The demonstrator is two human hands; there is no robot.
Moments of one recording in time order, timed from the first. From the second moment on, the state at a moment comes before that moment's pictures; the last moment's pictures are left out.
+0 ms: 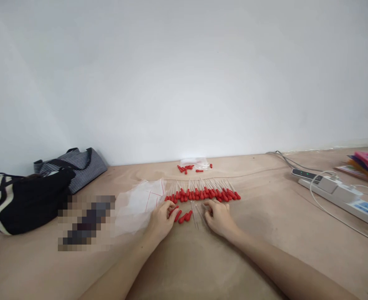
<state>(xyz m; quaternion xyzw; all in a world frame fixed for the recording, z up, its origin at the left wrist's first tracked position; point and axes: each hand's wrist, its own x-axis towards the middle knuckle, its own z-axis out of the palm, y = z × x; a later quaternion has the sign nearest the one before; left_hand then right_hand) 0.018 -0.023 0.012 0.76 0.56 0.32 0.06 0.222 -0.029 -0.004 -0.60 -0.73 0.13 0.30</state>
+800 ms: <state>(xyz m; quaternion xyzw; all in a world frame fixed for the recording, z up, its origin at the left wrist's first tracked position) 0.015 -0.028 0.012 0.82 0.46 0.29 0.18 0.263 -0.025 -0.002 -0.34 -0.88 0.18 0.27</state>
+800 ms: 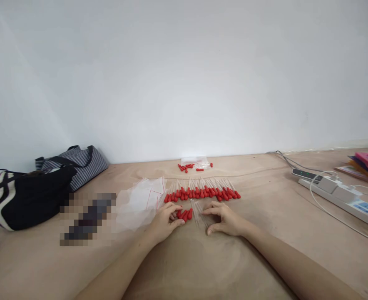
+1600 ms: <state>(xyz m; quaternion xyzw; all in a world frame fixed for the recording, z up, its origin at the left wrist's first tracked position) 0.095 0.005 0.025 0.81 0.50 0.27 -0.13 0.267 -0.016 -0.007 -0.52 -0.74 -0.02 0.43</state>
